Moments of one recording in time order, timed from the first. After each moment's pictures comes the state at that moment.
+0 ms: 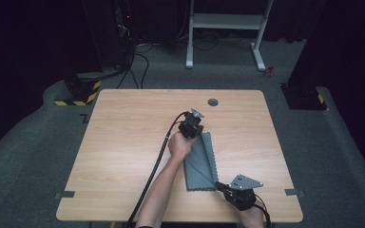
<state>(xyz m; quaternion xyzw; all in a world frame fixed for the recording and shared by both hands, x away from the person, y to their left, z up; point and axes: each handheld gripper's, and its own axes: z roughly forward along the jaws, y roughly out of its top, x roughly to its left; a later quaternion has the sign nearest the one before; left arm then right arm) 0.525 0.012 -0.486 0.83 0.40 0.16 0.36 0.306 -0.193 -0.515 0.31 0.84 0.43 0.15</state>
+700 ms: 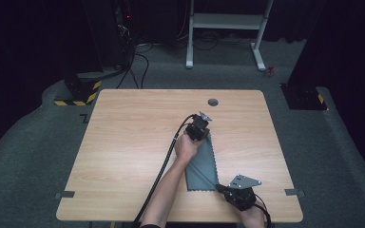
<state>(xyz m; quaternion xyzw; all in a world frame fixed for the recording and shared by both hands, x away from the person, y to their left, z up) 0.525 -0.011 -0.496 0.84 0.38 0.16 0.35 0.310 -0.195 -0.520 0.32 0.85 0.40 0.13</state>
